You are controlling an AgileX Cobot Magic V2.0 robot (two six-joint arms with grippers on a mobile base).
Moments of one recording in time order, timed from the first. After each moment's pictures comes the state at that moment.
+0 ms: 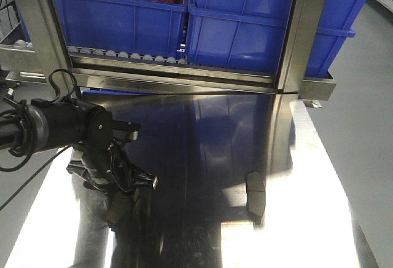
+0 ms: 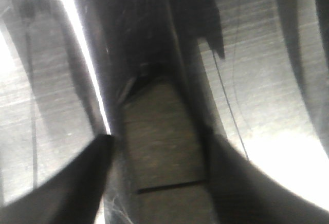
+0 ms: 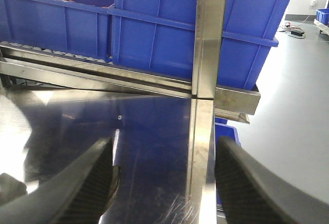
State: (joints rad) left arm -0.42 1.94 -1.26 -0.05 0.83 -0.15; right arm 0.12 0.19 -0.40 0.06 0.46 -0.07
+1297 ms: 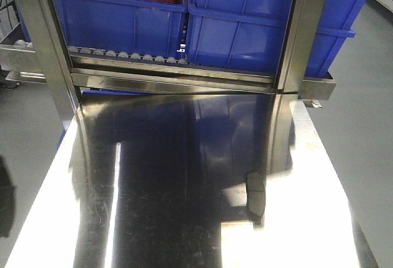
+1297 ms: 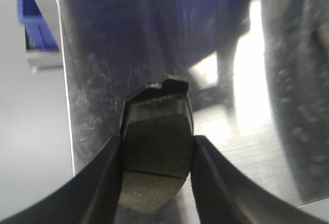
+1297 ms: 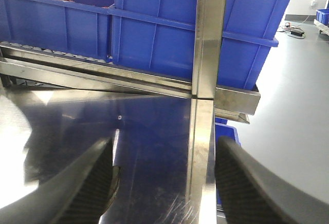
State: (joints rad) left arm -0.48 0.71 -0.79 0.17 0.94 -0.37; right arm 0.12 0.19 -0.40 0.06 0.46 -0.07
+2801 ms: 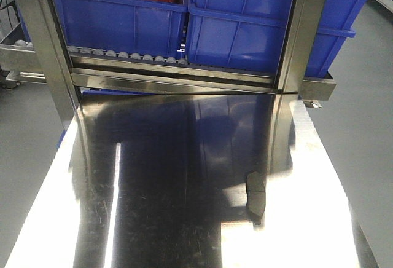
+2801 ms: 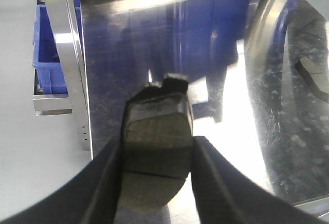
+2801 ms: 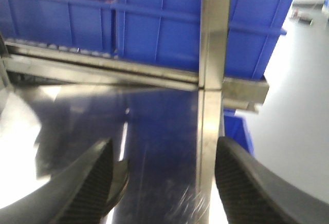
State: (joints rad) left arm -0.48 0.28 -0.59 0.21 0.96 -0.37; right arm 0.12 0.27 -0.43 0.10 0.48 -0.07
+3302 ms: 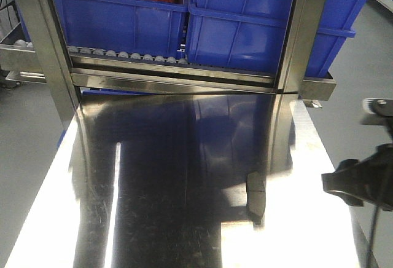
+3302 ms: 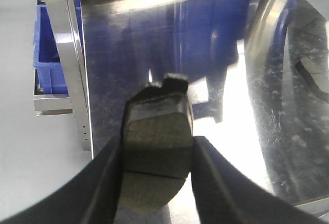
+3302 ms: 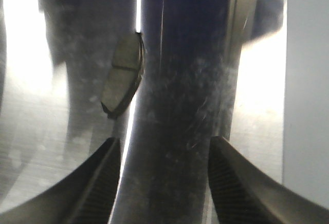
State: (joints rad) left arm -0.48 0.28 -0.59 0.22 0.96 -0.37; right arm 0.12 1.12 -0.80 0.22 0.78 -0.07
